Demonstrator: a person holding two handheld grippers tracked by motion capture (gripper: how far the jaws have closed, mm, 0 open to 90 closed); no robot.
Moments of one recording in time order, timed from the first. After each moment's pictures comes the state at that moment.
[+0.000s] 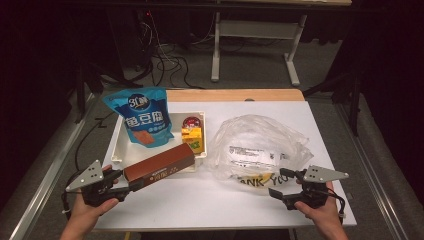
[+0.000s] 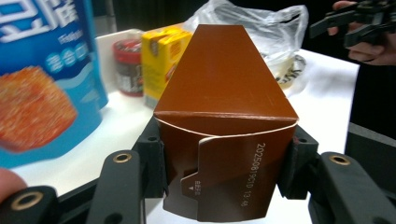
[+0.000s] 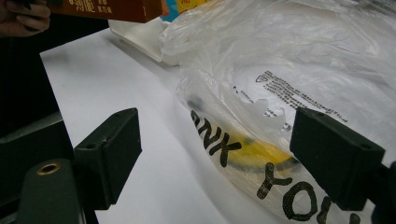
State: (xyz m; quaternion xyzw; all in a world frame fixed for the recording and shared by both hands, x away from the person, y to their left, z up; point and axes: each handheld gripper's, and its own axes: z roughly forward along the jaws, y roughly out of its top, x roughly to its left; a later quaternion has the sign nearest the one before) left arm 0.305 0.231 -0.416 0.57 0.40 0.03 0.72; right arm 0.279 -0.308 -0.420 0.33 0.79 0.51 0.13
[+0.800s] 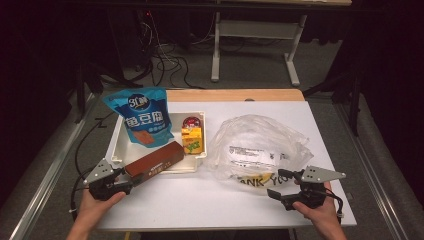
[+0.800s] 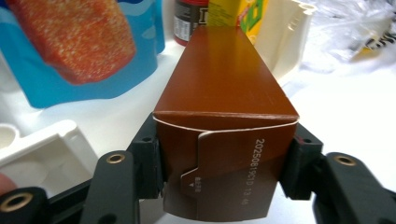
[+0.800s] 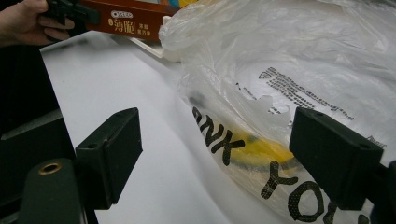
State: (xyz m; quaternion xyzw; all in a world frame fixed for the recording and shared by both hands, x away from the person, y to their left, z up) left arm 0.336 0.230 -0.460 0.57 0.48 0.10 0.67; right arm 0.280 -0.305 -0.423 0.33 0.79 0.50 0.12
